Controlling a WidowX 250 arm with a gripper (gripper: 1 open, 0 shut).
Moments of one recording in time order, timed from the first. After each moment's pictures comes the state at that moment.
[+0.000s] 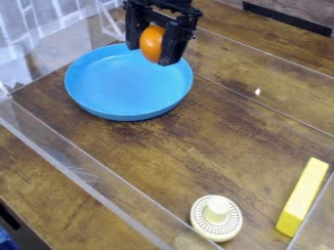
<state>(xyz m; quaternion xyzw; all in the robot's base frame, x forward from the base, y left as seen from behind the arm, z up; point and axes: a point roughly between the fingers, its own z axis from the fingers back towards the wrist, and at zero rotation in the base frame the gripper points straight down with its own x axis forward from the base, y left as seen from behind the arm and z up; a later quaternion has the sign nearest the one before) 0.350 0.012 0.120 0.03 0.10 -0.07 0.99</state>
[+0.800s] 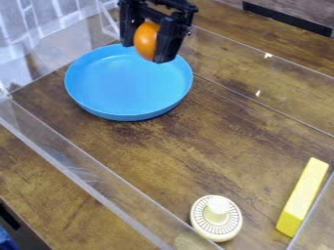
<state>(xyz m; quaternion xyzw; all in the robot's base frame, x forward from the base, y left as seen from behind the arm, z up) 0.340 0.015 0.126 0.03 0.10 -0.07 0.99</state>
